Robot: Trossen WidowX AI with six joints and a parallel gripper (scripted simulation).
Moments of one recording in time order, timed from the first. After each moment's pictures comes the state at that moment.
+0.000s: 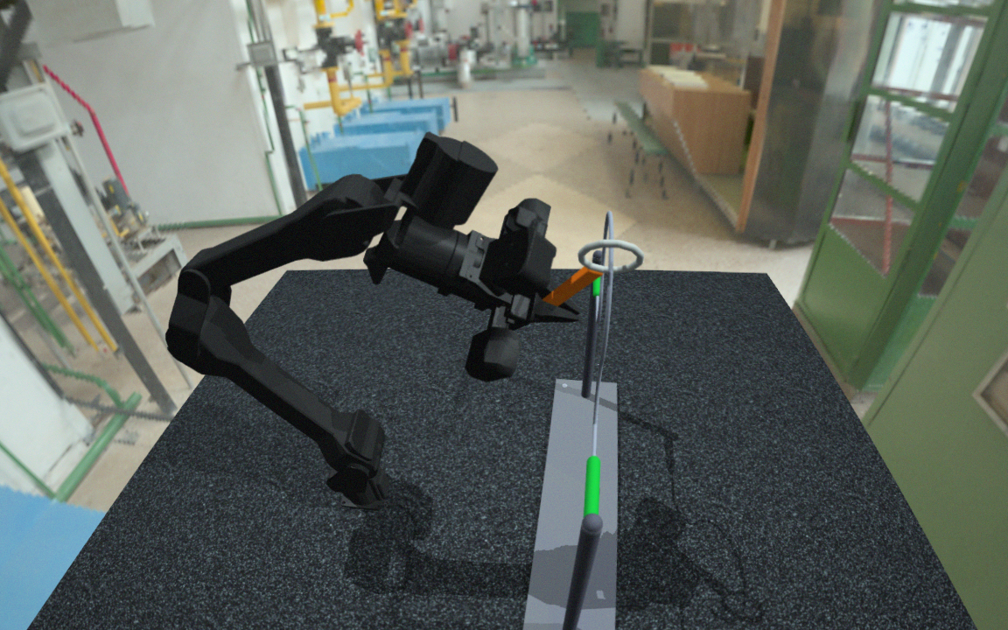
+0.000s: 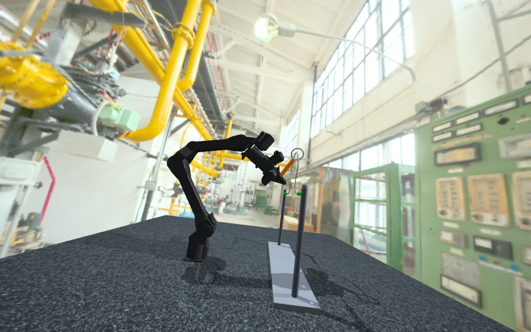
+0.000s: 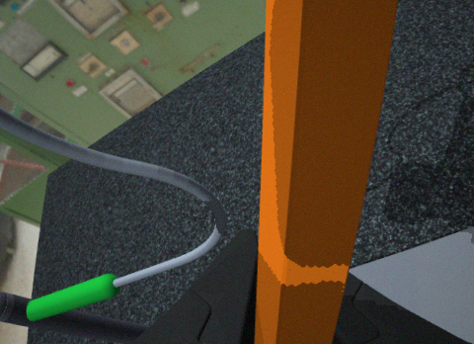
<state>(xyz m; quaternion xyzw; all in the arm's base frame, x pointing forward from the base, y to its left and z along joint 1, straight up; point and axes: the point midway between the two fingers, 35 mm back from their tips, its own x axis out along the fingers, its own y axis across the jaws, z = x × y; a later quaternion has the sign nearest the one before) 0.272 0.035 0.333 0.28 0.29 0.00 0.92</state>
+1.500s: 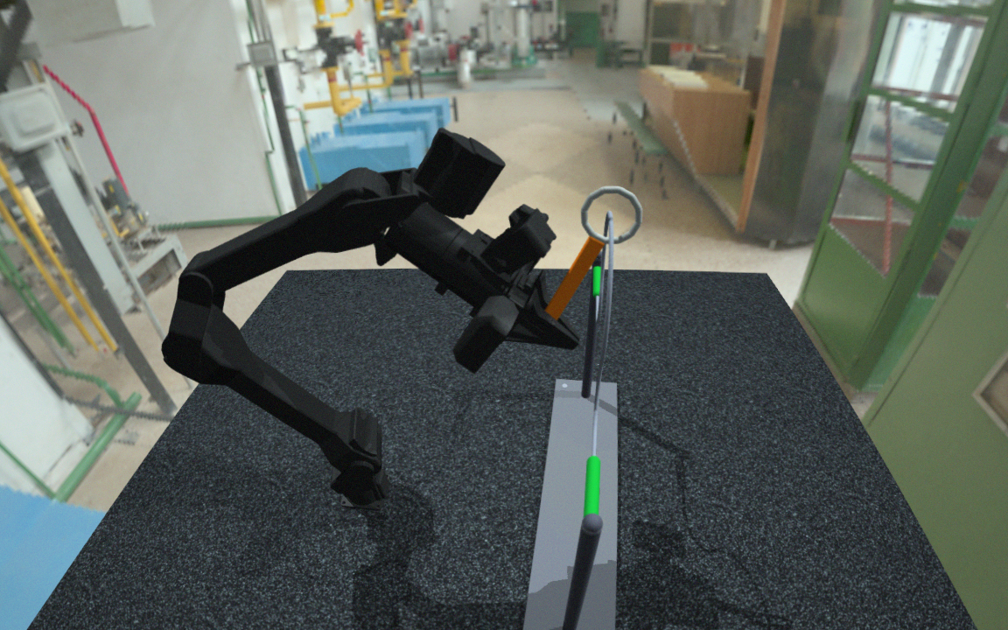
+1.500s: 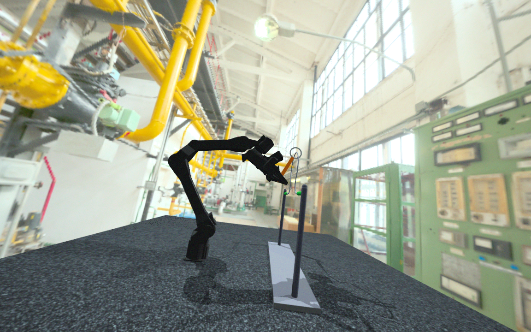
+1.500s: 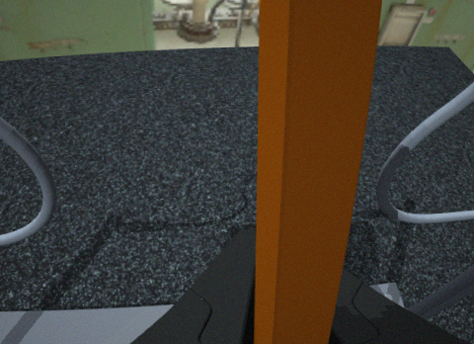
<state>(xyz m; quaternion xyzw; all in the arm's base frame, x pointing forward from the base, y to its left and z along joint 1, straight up) 0.270 0.006 0.330 -0.02 0.28 -0.10 0.95</state>
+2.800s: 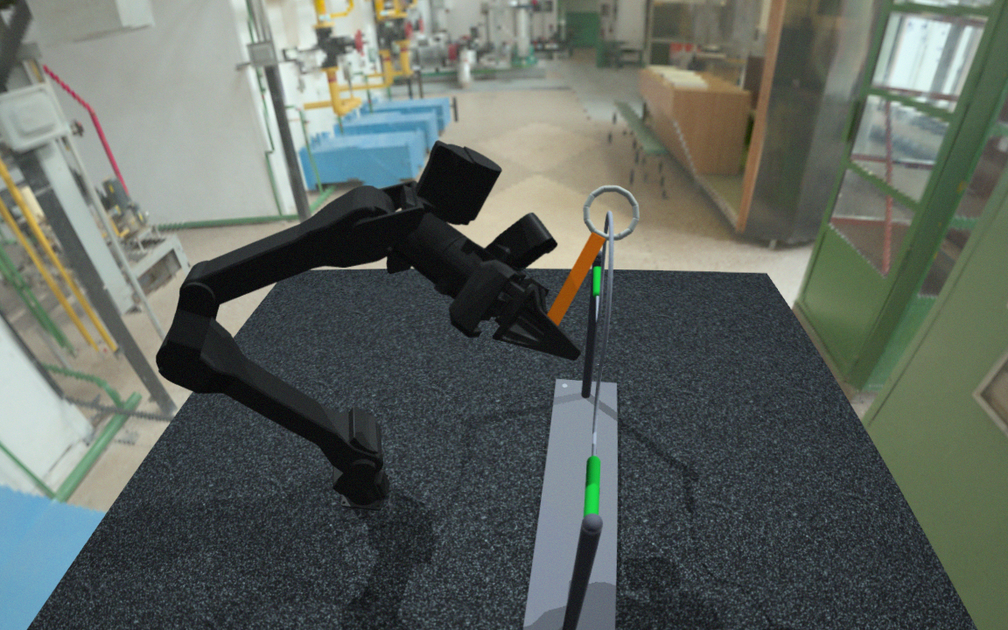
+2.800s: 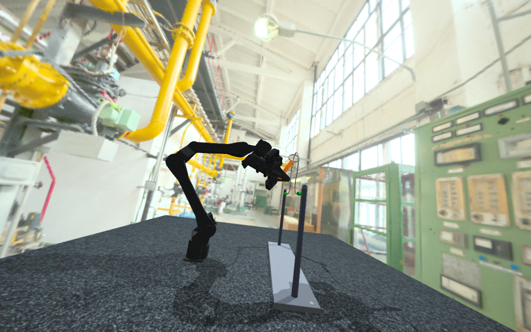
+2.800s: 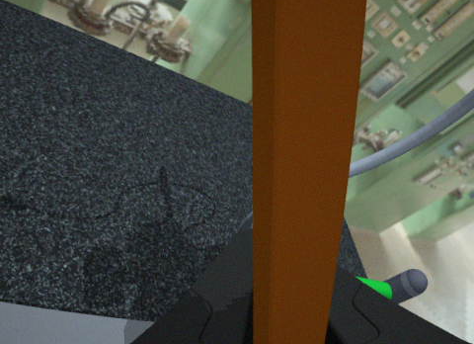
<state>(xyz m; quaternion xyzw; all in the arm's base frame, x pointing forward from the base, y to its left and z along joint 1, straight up) 0.269 -0.018 0.337 -0.28 0.26 -0.17 0.91</state>
